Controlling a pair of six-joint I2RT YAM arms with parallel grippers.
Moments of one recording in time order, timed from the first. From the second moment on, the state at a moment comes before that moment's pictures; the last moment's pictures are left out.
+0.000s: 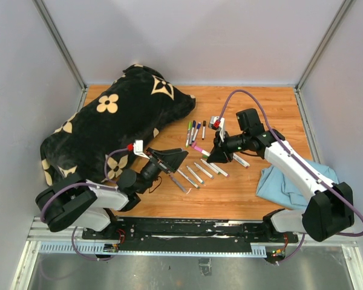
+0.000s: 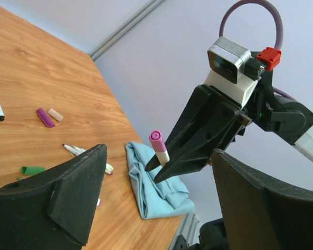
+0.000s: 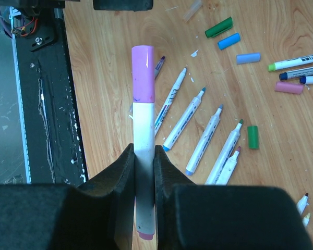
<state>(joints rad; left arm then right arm) -0.86 1.34 0.17 1.50 -0.17 -0.92 0.42 1.31 1.03 -0.61 -0.86 -0.43</state>
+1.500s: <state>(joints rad) -0.87 1.55 0.35 1.49 -0.22 -1.06 0.47 1.33 1.01 -0.46 -0.83 -0.44</state>
